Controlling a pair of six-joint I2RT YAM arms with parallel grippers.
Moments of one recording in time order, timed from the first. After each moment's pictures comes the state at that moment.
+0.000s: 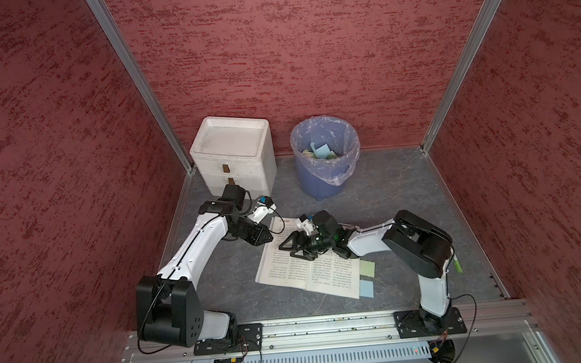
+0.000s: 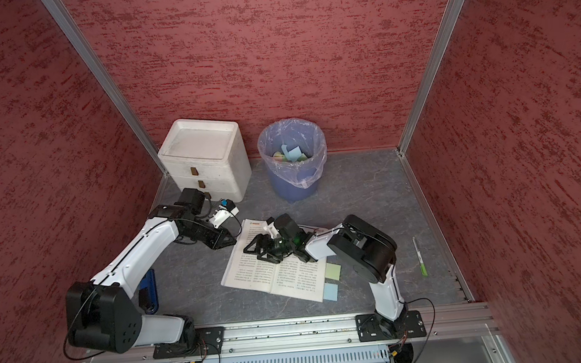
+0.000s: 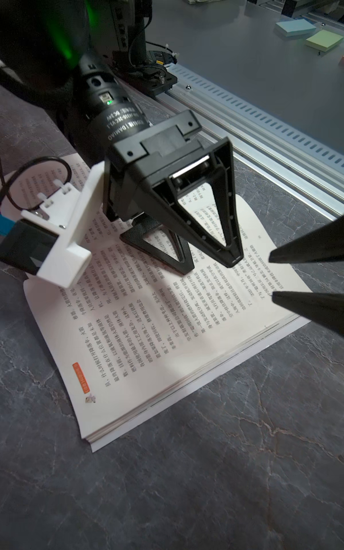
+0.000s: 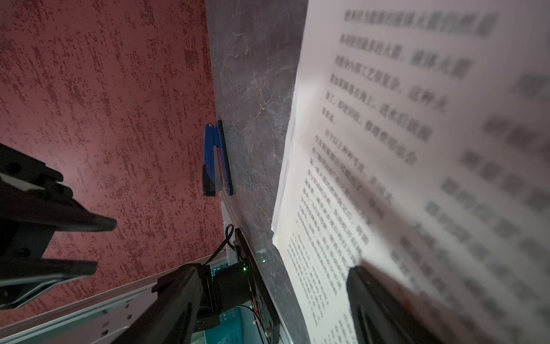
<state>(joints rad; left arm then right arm) -0.18 1.40 1.10 -1.05 0.53 0.40 0.82 1.98 0.92 0.58 -0.67 1.23</state>
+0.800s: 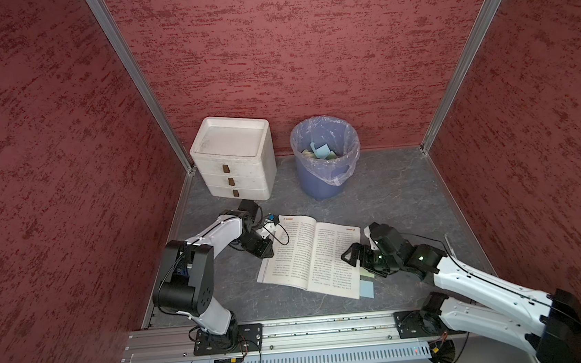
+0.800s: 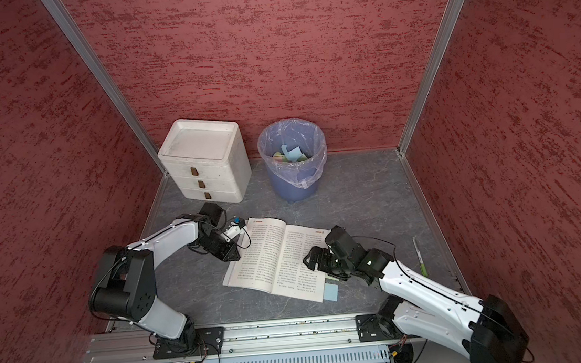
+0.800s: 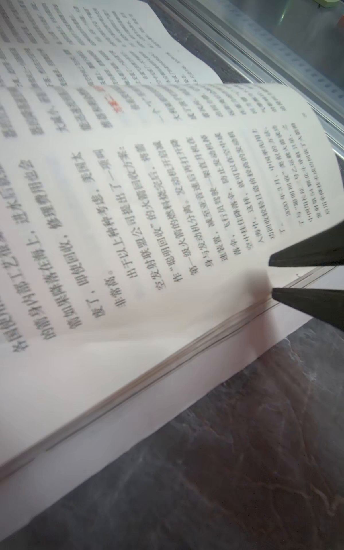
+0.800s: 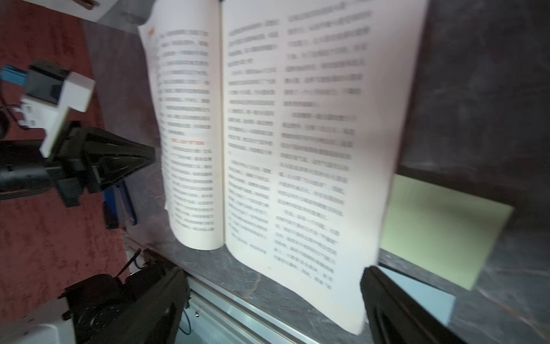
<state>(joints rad) -0.24 1.62 0.93 -0.84 0.40 0.39 0.75 0.91 0.52 -0.52 -0.19 1.07</state>
